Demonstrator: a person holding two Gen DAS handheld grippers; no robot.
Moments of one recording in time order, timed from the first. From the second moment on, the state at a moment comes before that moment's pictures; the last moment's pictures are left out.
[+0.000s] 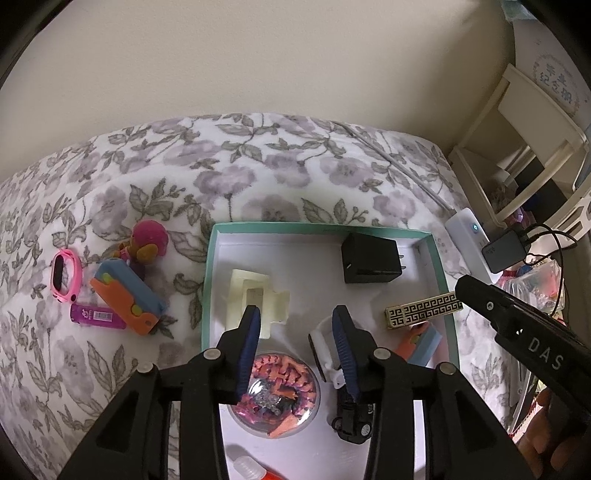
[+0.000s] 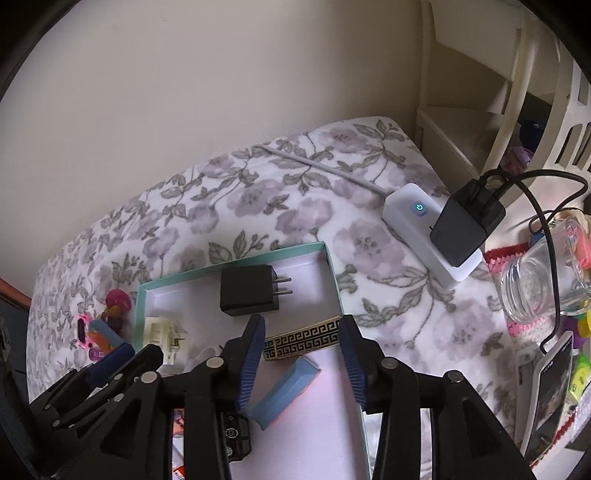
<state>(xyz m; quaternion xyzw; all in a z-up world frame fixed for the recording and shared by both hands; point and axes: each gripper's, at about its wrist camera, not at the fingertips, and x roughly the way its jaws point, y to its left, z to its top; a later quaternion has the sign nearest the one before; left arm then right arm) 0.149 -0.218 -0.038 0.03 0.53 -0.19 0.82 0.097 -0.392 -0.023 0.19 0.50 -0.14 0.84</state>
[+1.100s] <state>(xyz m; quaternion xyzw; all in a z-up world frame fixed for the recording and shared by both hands) 0.175 -0.161 -0.040 -0.01 0.51 -0.07 0.86 0.105 -0.373 -0.019 0.15 0.45 -0.14 0.87</state>
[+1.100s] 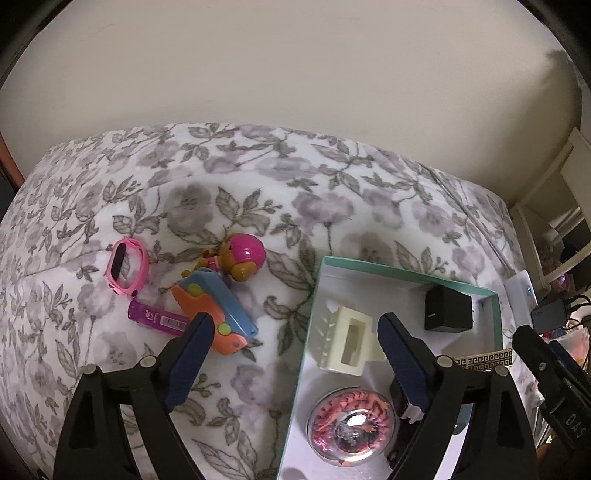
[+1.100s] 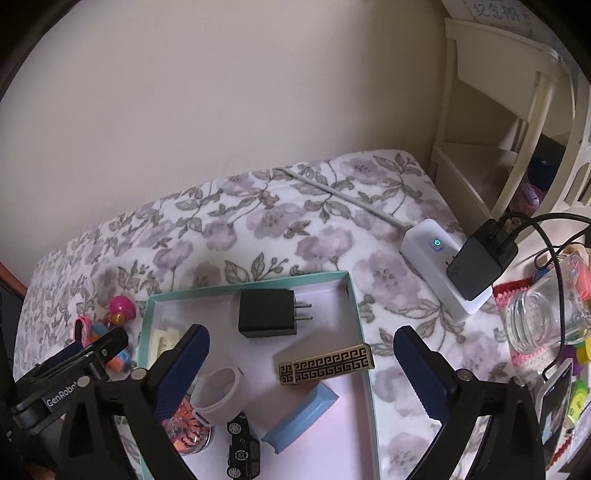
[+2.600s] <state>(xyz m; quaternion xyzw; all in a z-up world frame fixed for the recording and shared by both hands) 0.211 -0.025 -0.016 -0.07 0.51 0.05 0.86 0.144 -0.233 -0.023 0.10 0.44 0.02 0.89</state>
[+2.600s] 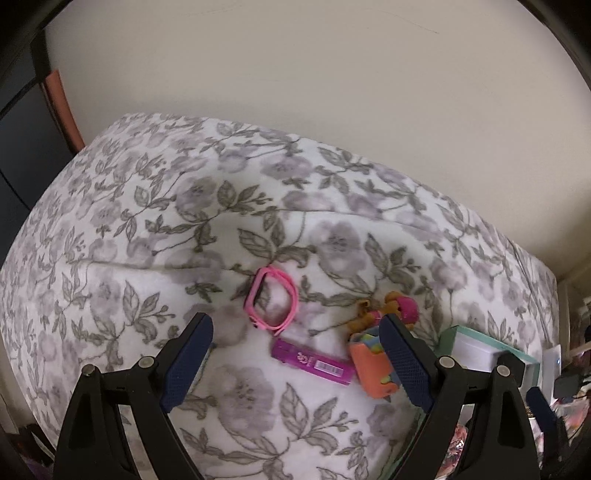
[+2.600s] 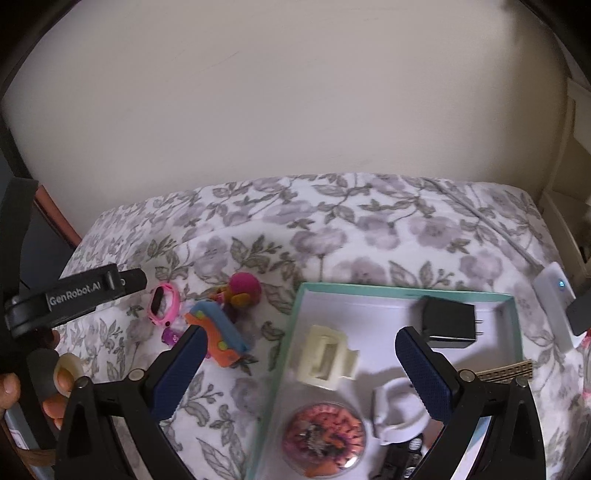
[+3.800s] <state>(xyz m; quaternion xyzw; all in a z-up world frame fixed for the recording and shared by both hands) 0.260 0.018 -0.093 -0.08 0.53 0.02 0.85 0.193 -0.137 -0.091 0.06 0.49 0.07 0.87</state>
